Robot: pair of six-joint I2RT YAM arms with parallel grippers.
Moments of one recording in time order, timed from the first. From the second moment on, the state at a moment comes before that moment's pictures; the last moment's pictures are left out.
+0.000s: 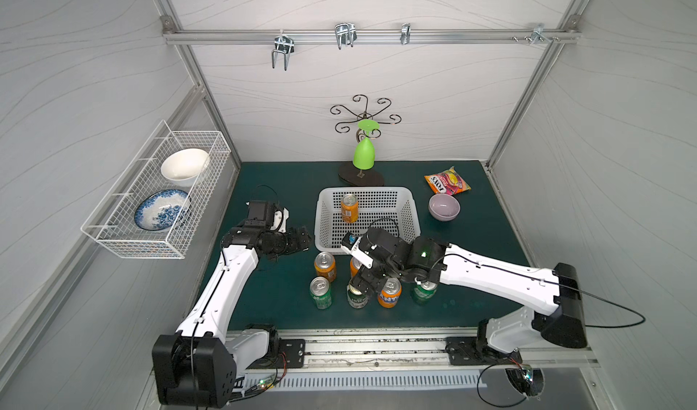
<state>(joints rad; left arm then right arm) -0.03 1.14 0.93 -0.89 0.35 -0.31 1.18 1.47 1.36 -0.83 0.04 0.07</state>
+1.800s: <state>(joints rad) -0.03 1.16 0.93 -0.89 0.36 -0.31 0.76 2.38 2.24 -0.88 -0.07 -0.11</state>
